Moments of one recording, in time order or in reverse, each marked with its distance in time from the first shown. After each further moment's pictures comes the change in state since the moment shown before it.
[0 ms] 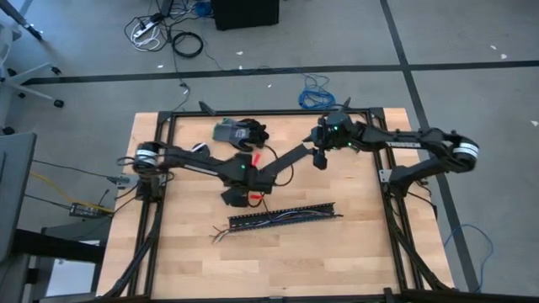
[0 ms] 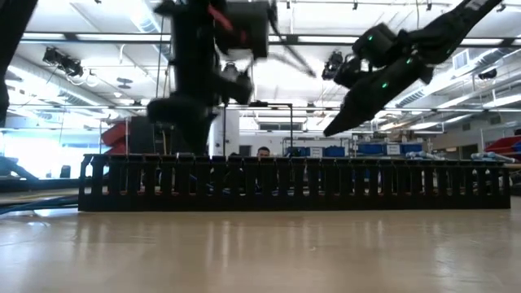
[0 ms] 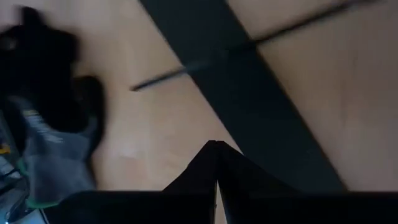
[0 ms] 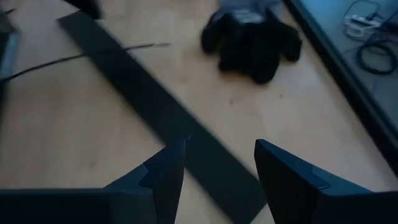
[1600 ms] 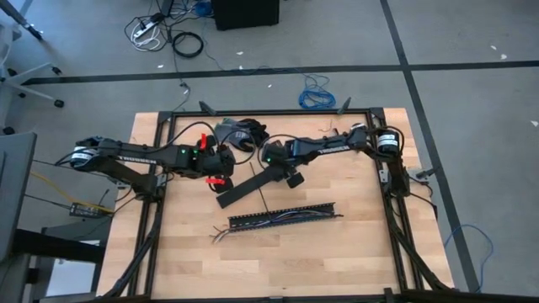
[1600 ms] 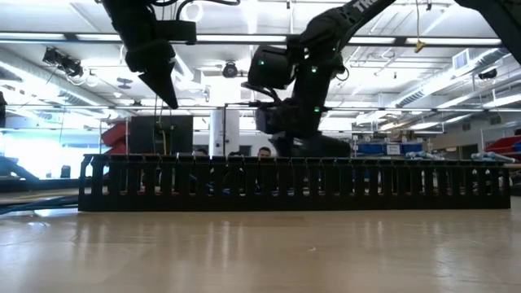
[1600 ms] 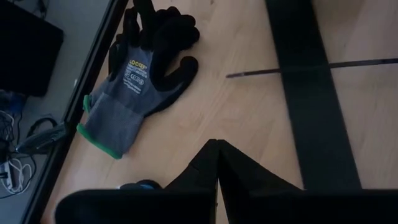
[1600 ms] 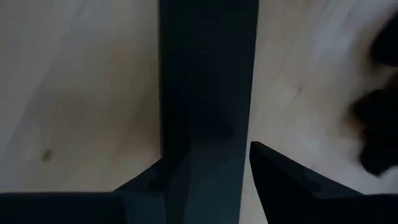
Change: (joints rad) left arm 0.033 -0.584 -0.370 0.195 -0.111 -0.245; right arm 0.344 0.711 0.771 -0.742 0.427 -0.514
